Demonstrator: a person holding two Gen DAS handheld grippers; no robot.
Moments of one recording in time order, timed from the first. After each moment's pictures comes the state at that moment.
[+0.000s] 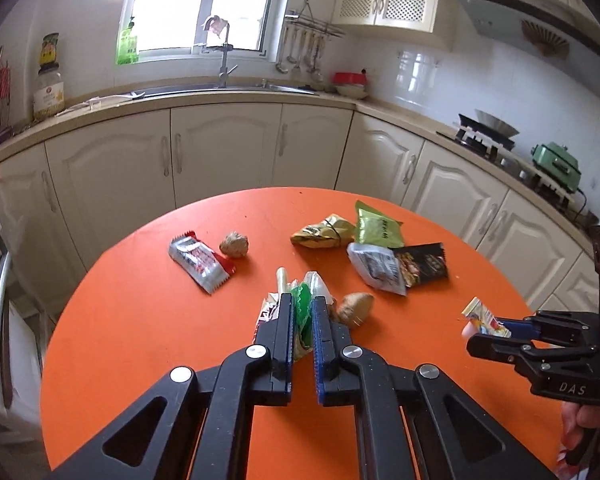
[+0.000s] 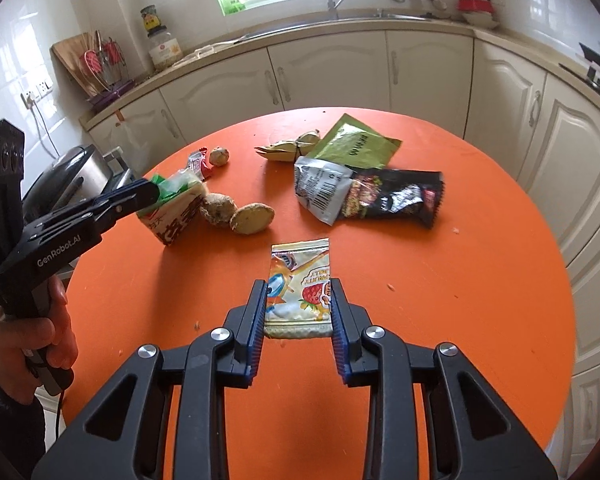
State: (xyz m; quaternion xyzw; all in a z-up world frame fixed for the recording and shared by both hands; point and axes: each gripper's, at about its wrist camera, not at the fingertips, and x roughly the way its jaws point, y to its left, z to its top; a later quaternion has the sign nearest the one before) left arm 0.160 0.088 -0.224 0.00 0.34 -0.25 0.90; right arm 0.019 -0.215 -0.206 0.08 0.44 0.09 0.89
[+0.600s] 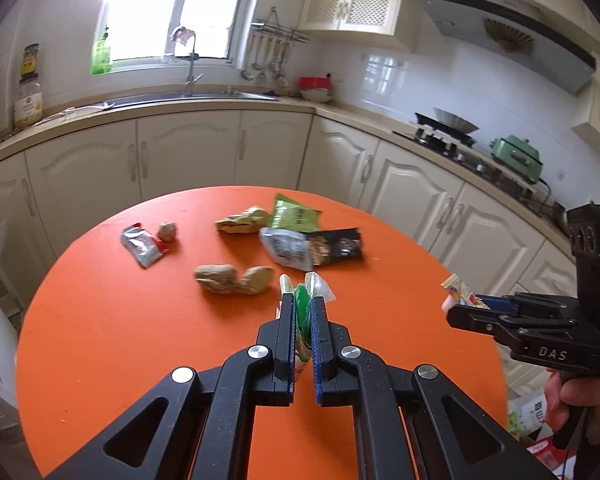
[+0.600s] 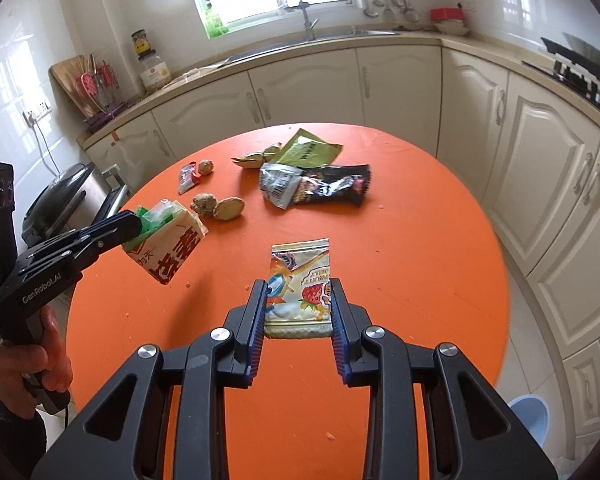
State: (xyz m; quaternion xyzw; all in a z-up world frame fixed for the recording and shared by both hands) left arm 0.048 0.068 -0.178 0.00 0.33 -0.29 0.90; right arm -0.050 -0.264 -0.178 0.09 0.42 0.06 0.90
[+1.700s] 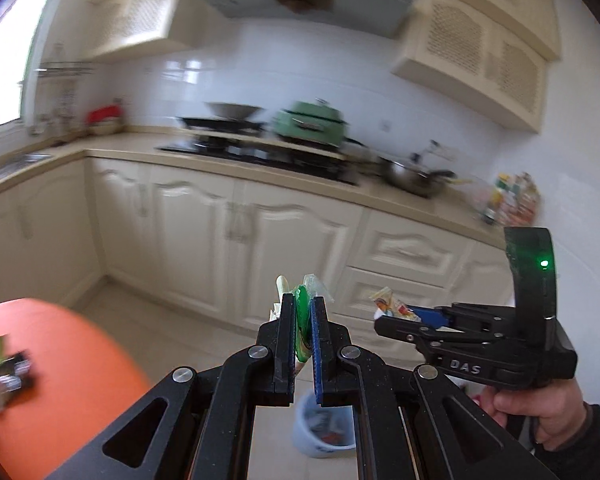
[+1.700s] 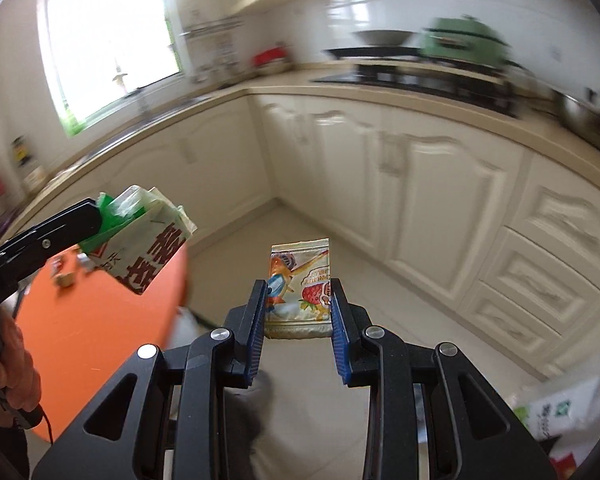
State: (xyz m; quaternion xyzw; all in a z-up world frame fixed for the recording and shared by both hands) left arm -0.067 -0.275 -0.113 0.06 0.28 -0.57 0.77; right arm -0.240 -0.532 -0.122 0.16 0.34 -0.21 0.90
